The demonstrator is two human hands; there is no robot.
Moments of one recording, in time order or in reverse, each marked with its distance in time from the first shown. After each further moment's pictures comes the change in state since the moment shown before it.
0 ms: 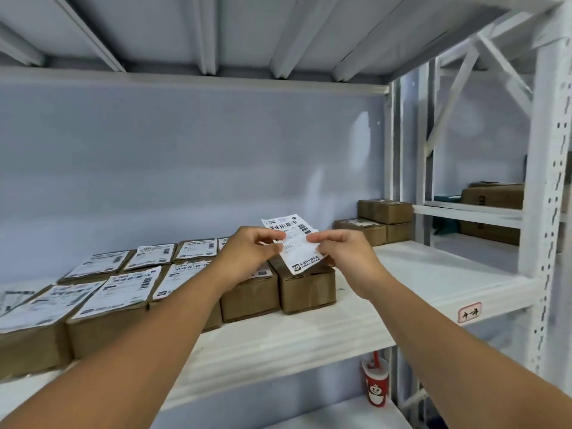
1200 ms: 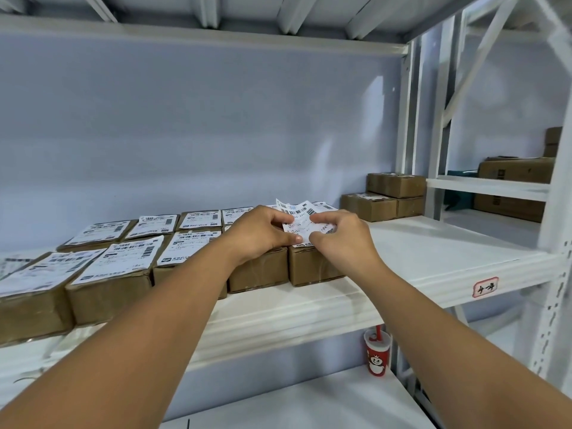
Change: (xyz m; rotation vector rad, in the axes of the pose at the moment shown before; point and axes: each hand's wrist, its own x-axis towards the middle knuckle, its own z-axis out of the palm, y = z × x) left_hand 0.006 -0.014 0.008 0.256 -0.126 -0.022; right_hand -0.011 0.017 0.021 -0.572 0.144 -0.168
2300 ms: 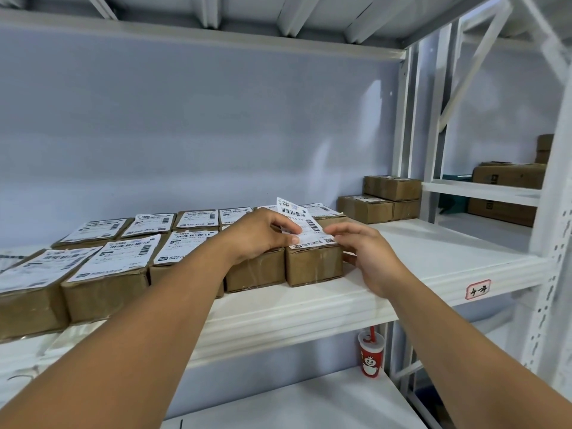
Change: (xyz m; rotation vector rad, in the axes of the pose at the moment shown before) left_hand 0.003 -0.002 -0.001 -0.018 -0.104 0.095; right_hand 0.001 0.036 -0.018 0.652 -0.192 0.213
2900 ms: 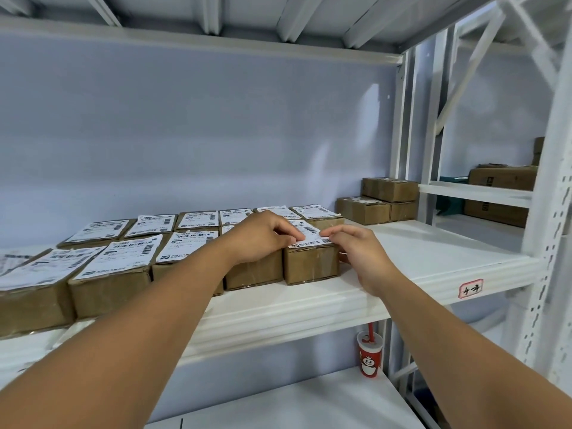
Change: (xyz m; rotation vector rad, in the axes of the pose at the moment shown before) left_hand -0.005 0.006 0.001 0.190 -0.029 0.125; right_hand -0.001 0.001 0.005 -0.072 0.087 -0.014
